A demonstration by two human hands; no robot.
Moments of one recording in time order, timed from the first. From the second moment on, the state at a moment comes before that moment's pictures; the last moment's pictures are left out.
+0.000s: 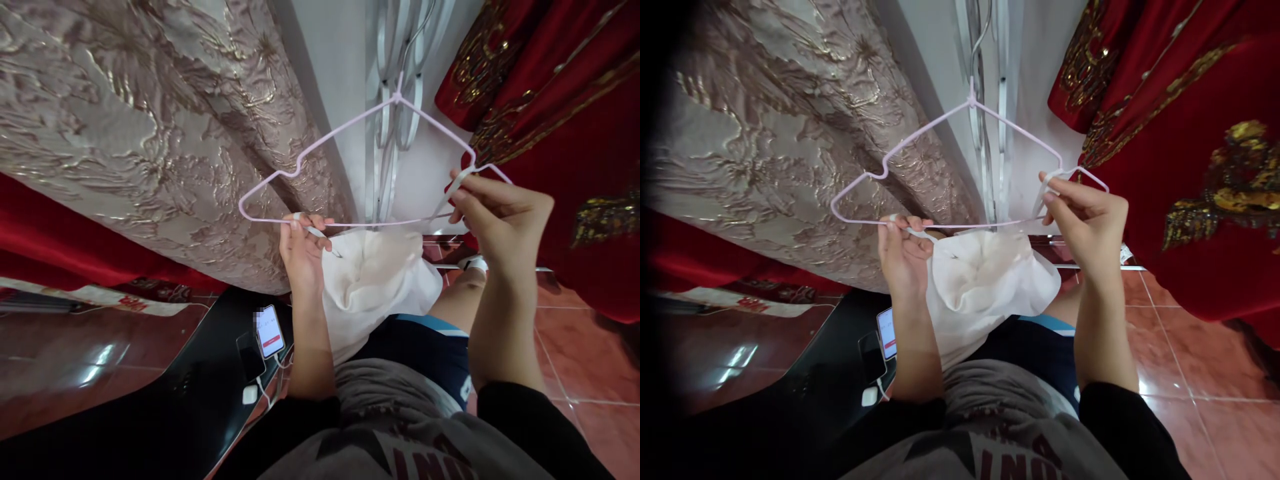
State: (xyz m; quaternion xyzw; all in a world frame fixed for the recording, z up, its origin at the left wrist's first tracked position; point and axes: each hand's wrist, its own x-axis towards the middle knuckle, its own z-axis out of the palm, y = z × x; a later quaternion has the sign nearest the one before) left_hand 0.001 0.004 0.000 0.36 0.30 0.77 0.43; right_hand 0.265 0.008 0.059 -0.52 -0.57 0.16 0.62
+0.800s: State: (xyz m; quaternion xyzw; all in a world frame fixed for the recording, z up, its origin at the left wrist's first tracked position) left_hand -0.004 0.000 -0.012 0.37 0.37 0.75 0.40; right_hand 0.260 -0.007 0.011 -0.49 -0.63 0.07 0.60
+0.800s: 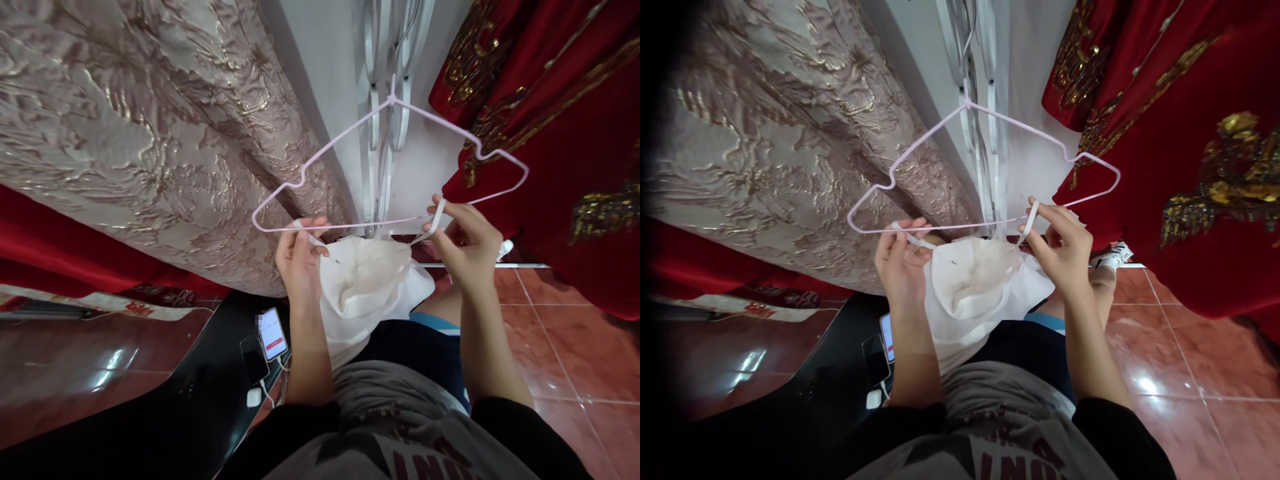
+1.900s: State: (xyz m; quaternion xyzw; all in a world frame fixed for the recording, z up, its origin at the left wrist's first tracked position) left_hand -0.008 0.026 -0.017 0.31 0.33 0.78 0.44; right_hand 0.257 -0.004 -0.013 -0.46 -0.62 0.15 0.61
